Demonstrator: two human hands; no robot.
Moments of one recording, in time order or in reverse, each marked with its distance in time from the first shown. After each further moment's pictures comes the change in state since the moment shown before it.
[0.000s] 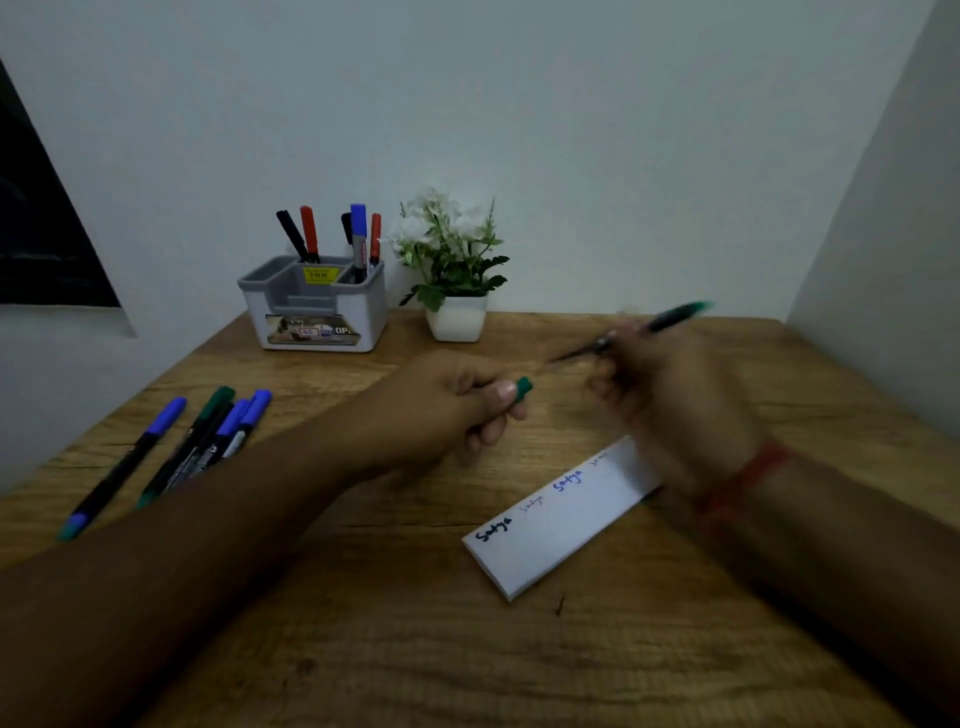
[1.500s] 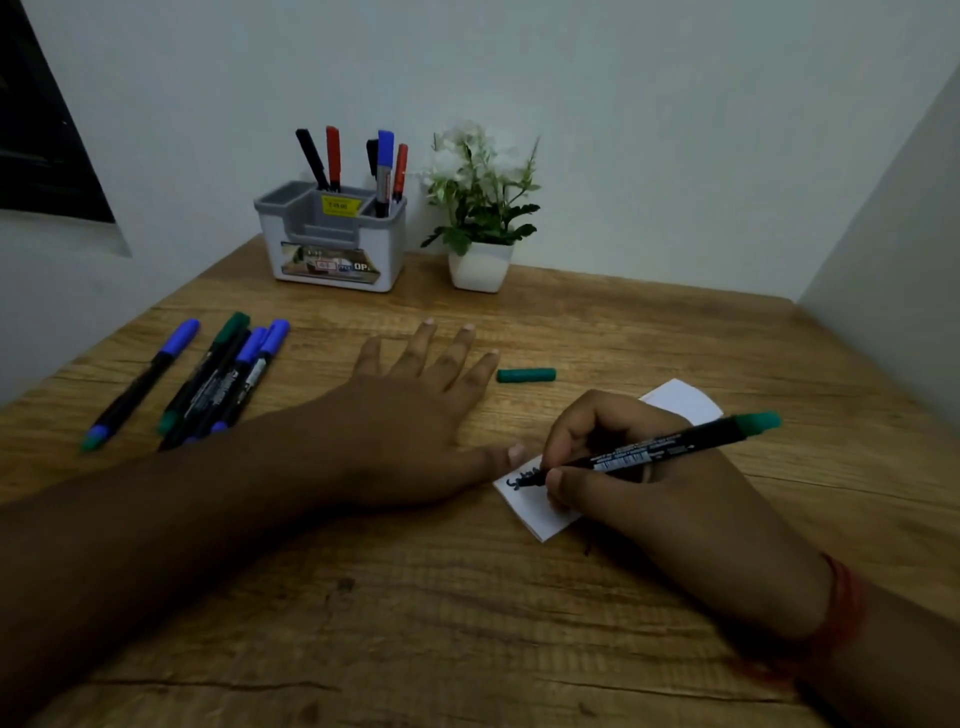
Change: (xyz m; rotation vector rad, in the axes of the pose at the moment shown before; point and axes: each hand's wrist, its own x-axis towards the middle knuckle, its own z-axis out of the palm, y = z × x) left_hand -0.046 -0.024 0.009 0.976 -0.233 -0.274; right_hand -0.106 0.004 0.026 -0.859 -0.396 0.001
